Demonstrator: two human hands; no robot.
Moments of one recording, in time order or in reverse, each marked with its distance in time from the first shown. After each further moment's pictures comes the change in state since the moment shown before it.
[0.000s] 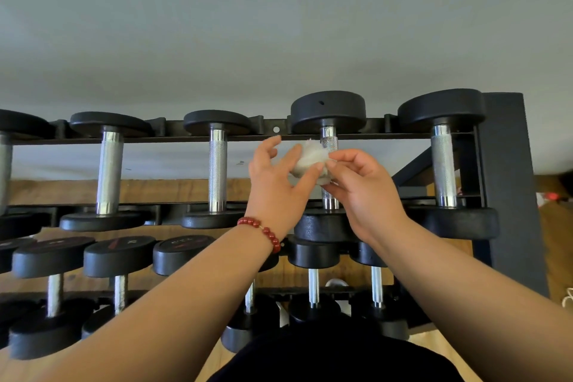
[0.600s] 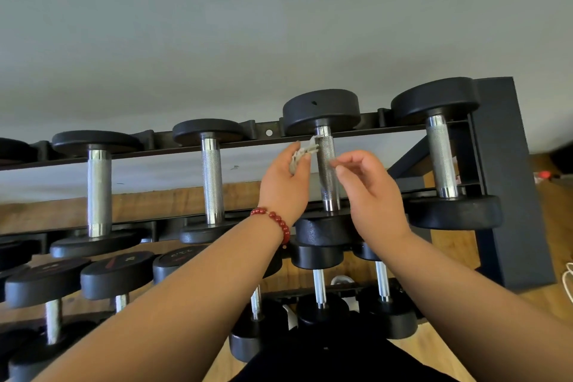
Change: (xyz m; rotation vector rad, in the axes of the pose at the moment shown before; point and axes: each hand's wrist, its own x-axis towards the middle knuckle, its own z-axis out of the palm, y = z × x) left_hand 0.026 -0.003 0.019 -0.233 -0.096 -0.181; right_hand -0.008 0.015 -0.010 -0.432 0.081 -0.312
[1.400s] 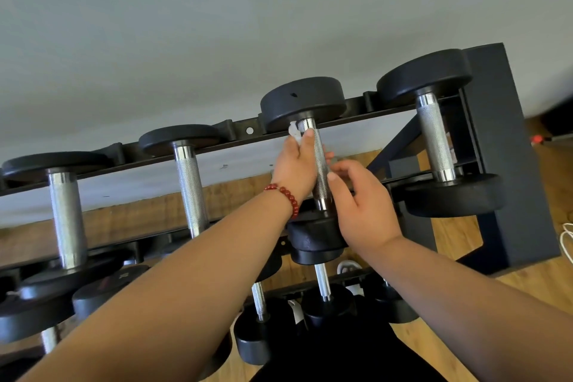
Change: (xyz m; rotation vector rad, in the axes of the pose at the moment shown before) left_hand 0.051 -0.004 0.046 -0.175 -0.166 -0.072; right_hand -0.001 0.033 0.004 -0.245 0.052 0.084
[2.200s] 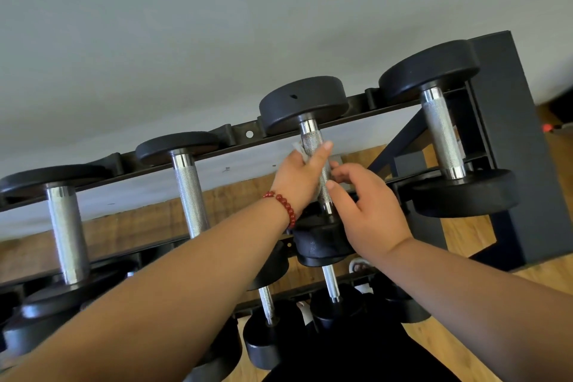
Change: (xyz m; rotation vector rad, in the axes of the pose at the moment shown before) left_hand 0.001 -0.006 -0.009 0.200 -0.125 0.002; right_hand 0.003 0.005 -0.002 -0.075 -0.073 -0.036
